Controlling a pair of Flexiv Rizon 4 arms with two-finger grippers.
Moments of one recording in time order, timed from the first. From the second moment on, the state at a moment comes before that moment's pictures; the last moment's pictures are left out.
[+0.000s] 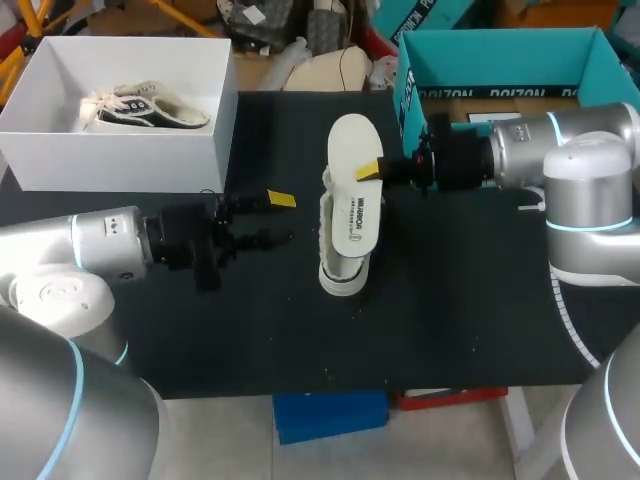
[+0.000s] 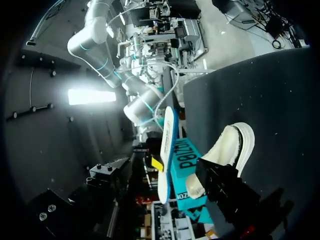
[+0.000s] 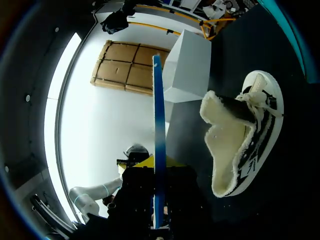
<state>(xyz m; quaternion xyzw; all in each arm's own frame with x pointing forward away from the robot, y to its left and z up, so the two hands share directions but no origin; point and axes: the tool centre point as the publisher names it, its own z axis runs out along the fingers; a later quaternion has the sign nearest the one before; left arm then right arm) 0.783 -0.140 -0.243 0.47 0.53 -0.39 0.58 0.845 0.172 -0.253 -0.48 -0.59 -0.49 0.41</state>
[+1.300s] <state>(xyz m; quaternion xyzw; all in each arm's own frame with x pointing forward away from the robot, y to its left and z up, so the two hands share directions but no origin) 0.846 -0.232 -0.255 0.51 0.50 -0.41 0.57 0.845 0.171 -0.253 -0.48 -0.59 -0.49 0.41</state>
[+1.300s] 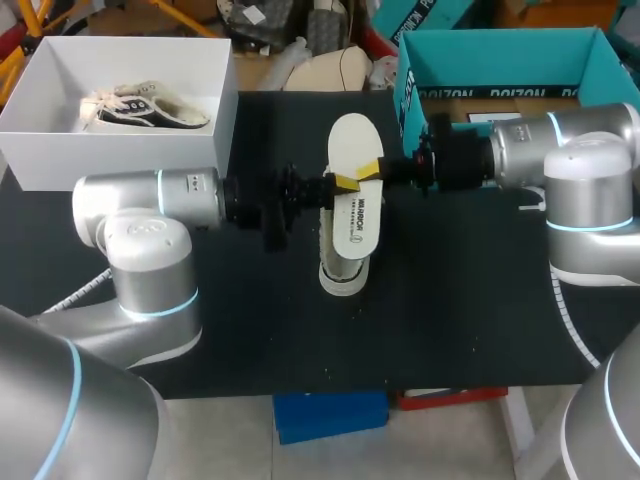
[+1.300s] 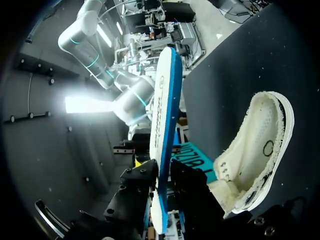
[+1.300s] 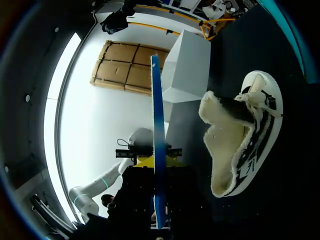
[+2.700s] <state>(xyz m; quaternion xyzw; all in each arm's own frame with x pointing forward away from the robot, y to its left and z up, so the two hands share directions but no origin) 0.834 -0.240 -0.251 0.53 0.47 -0.43 0.56 0.846 0.170 -0.252 -0.48 -0.59 -0.50 0.41</state>
